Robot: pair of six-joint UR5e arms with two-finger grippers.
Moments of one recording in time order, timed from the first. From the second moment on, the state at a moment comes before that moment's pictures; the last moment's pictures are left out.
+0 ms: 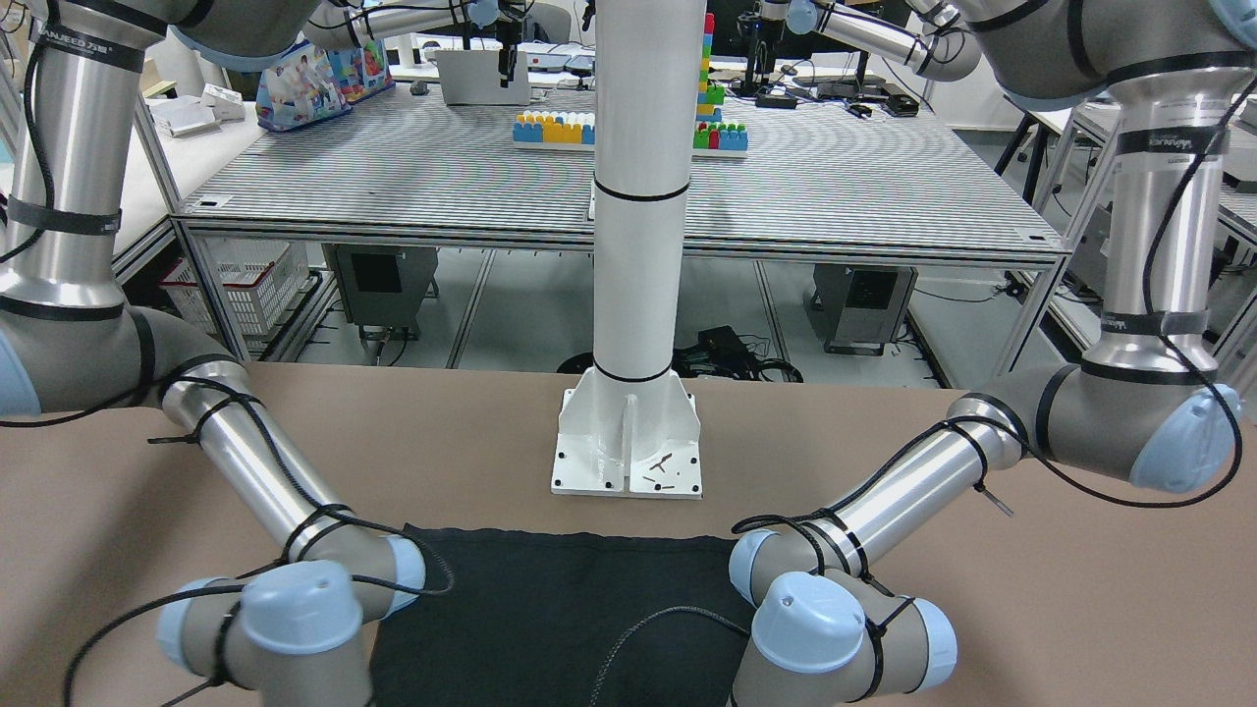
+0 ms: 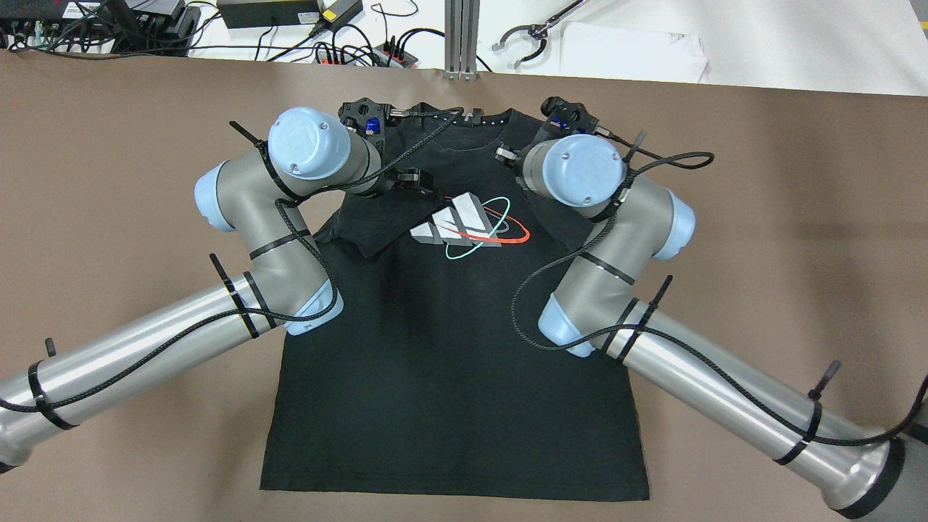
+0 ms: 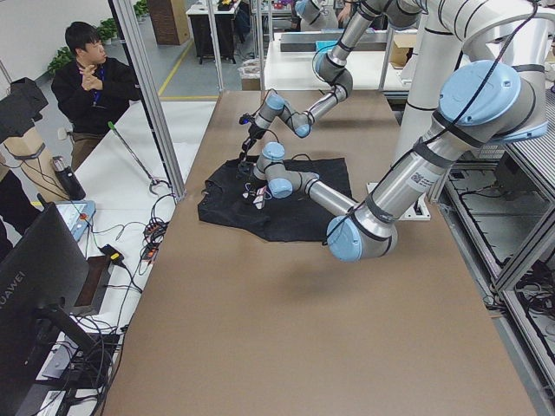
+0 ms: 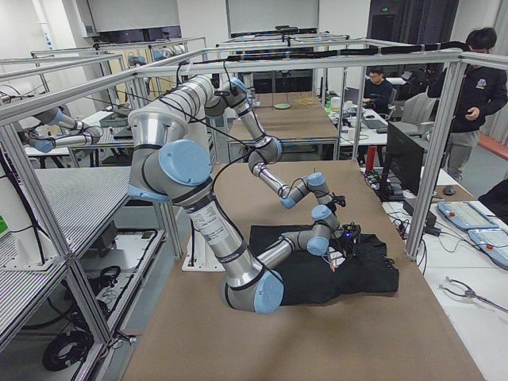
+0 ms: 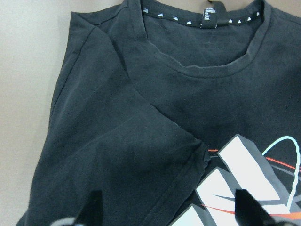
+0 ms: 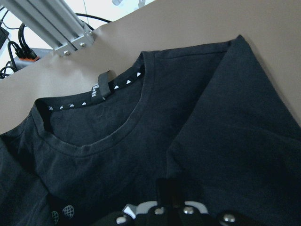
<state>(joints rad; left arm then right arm) -0.74 -2.42 -1.22 -2.15 -1.76 -1.07 0.74 -0.79 1.28 -1.00 1.55 1.51</state>
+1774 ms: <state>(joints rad) -0.50 -1.94 -1.85 -2.15 -1.61 -1.51 0.42 -1.33 2.00 -1.15 1.48 1.50</state>
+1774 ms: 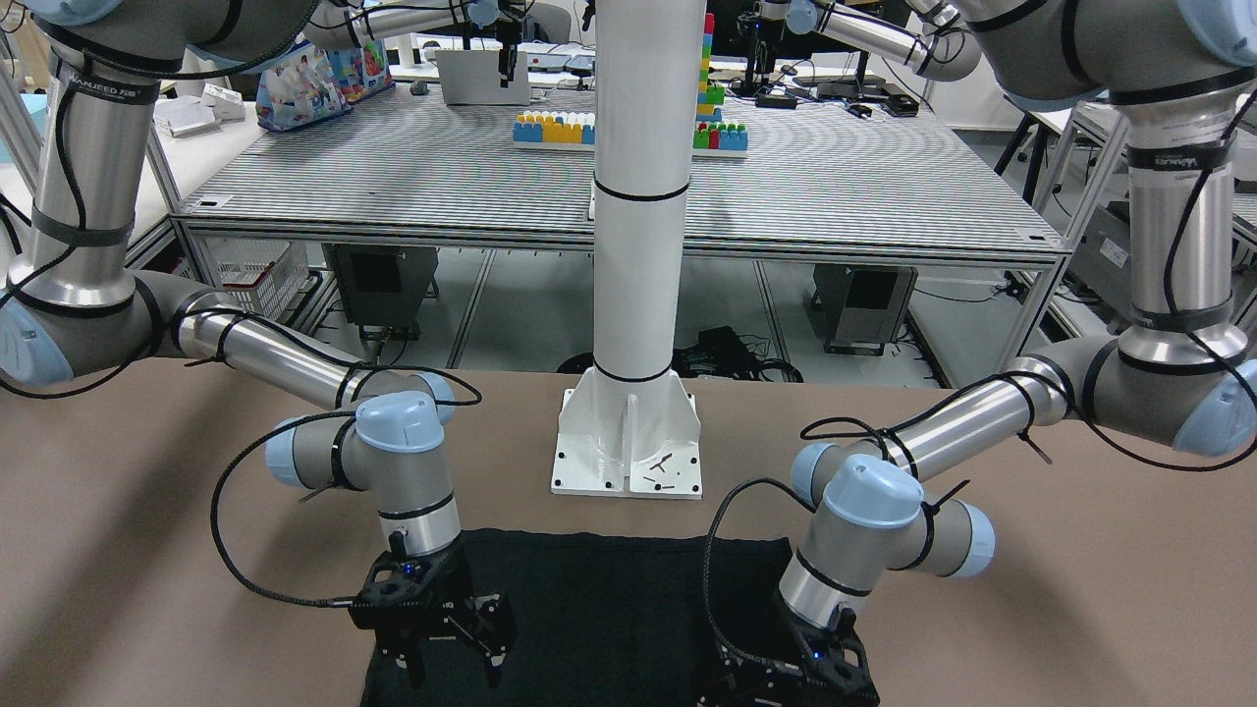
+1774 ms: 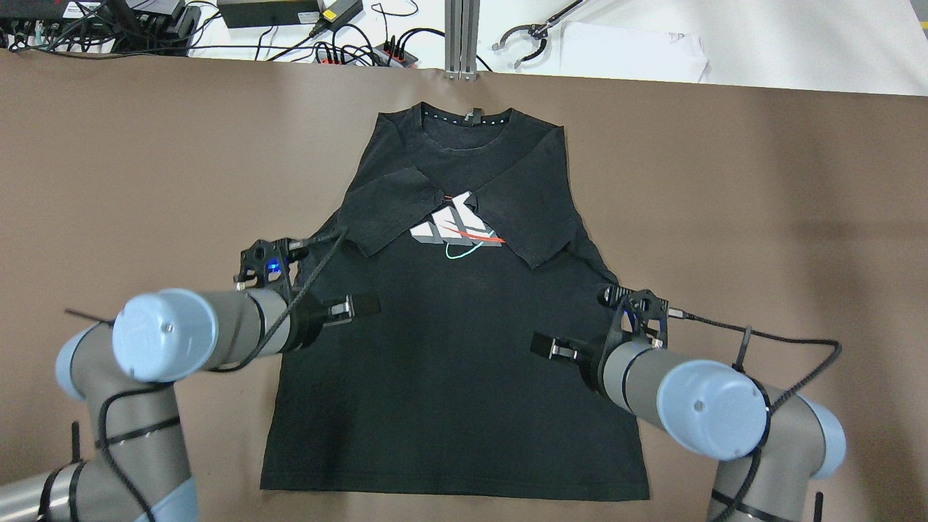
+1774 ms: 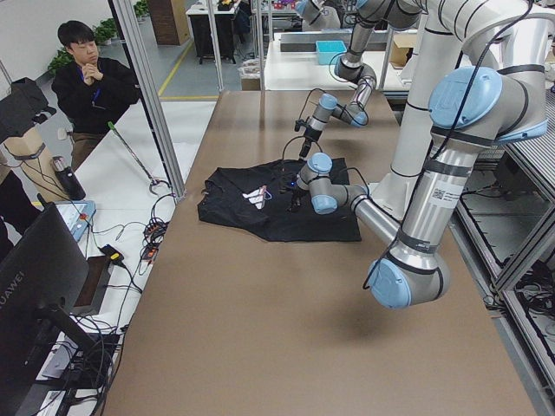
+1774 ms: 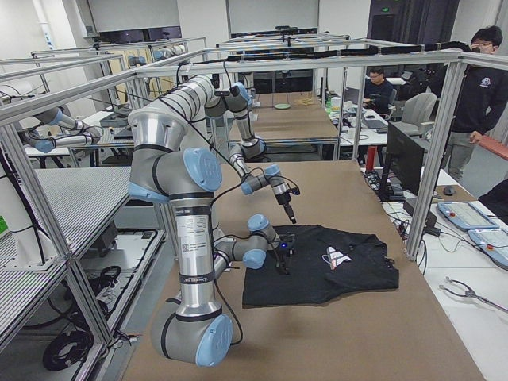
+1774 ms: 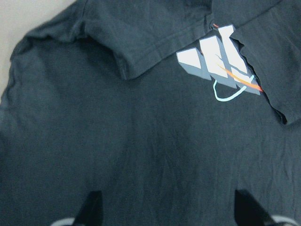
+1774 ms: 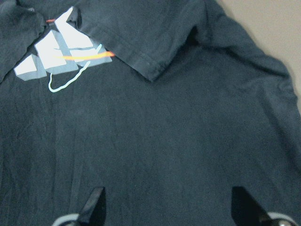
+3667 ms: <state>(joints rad) -0.07 -1.47 -2.03 -2.34 -1.34 -1.75 0.10 -1.73 2.09 -0.75 1.20 1.79</state>
